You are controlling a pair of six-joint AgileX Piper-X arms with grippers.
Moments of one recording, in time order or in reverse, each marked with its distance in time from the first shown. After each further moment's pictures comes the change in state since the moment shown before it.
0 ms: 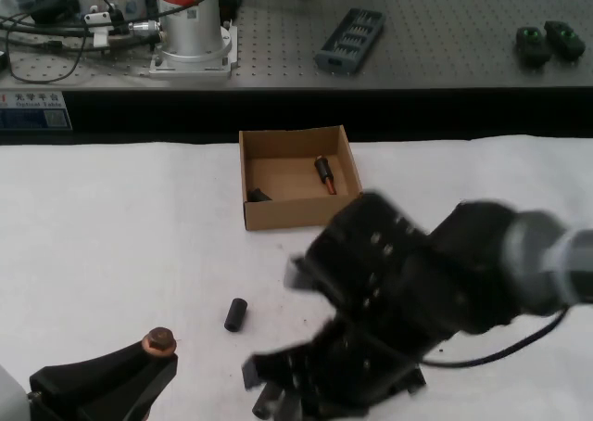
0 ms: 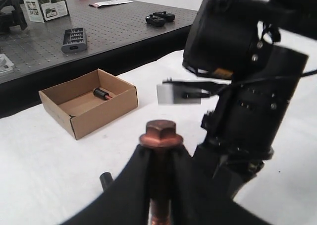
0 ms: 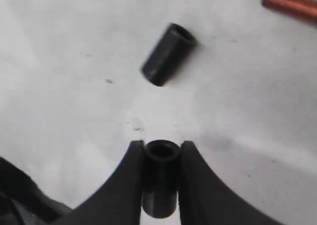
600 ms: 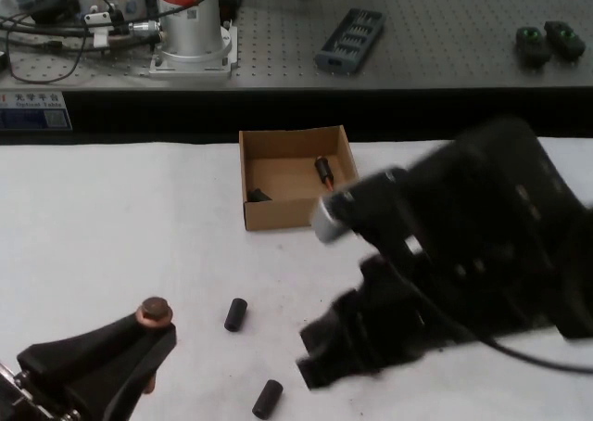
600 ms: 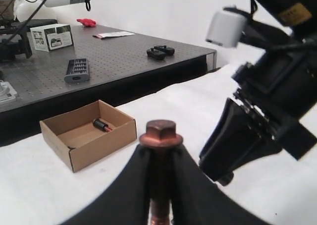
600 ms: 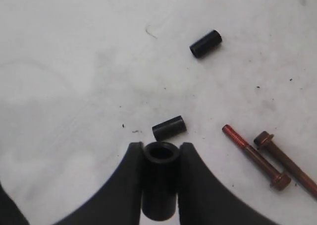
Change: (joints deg) left arm 0.0 0.0 0.0 -6.9 -0.1 0.0; right arm 0.3 -20.3 10.0 -8.9 12.6 -25.5
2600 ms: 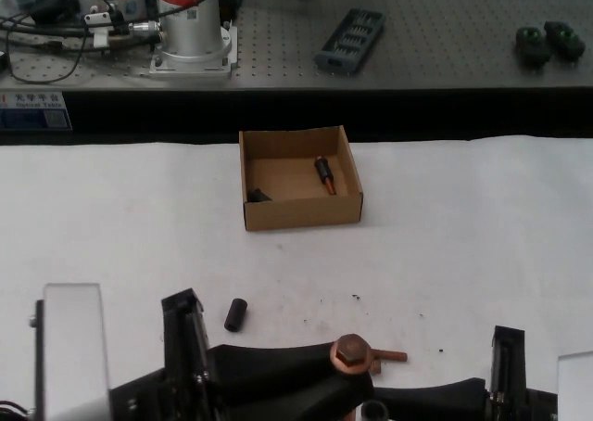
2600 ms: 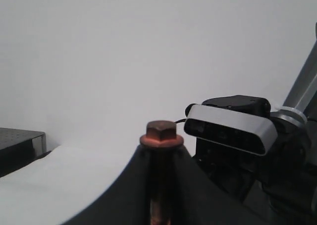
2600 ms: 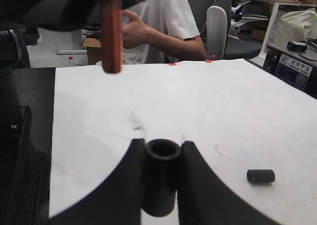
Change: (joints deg) left arm 0.0 43.0 0.0 -60.8 35.5 -6.6; right arm 0.0 -18.2 41.3 -65.2 -15.3 -15.9
